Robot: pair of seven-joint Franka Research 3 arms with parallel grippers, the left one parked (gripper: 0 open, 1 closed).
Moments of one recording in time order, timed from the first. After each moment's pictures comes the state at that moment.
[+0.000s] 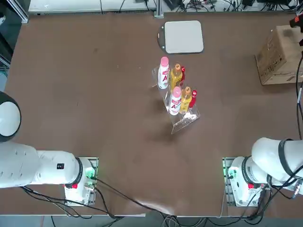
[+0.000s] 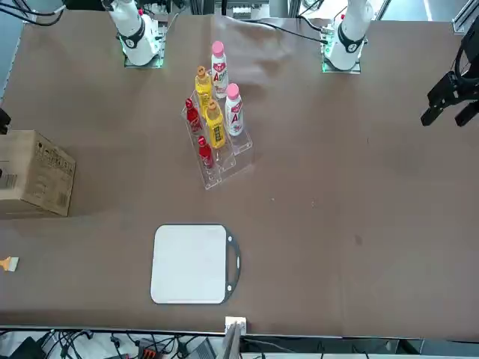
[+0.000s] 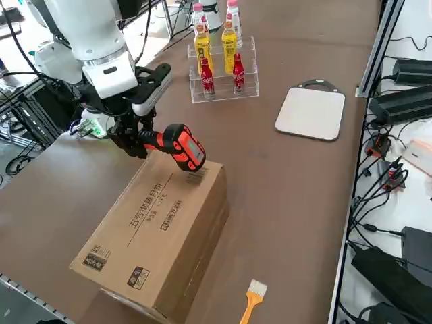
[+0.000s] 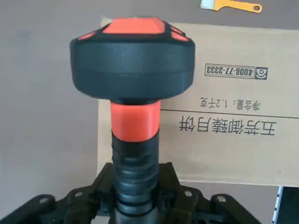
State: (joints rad) arm -0.52 0.05 -0.01 -1.86 0.00 1.95 -0.62
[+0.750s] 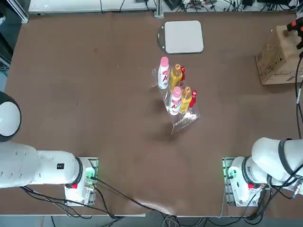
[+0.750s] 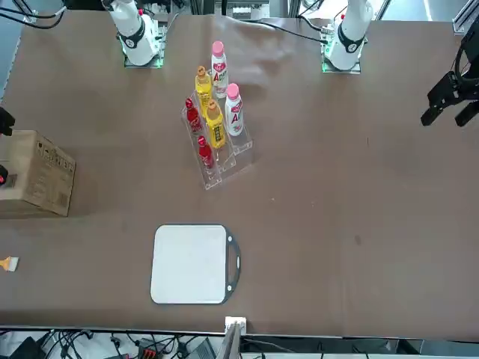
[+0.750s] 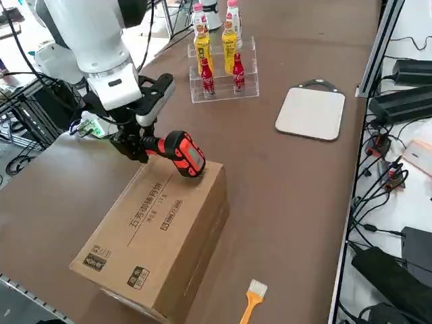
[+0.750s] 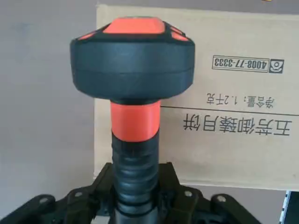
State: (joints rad) arm -0.52 0.08 -0.01 -1.86 0.00 1.94 -0.62
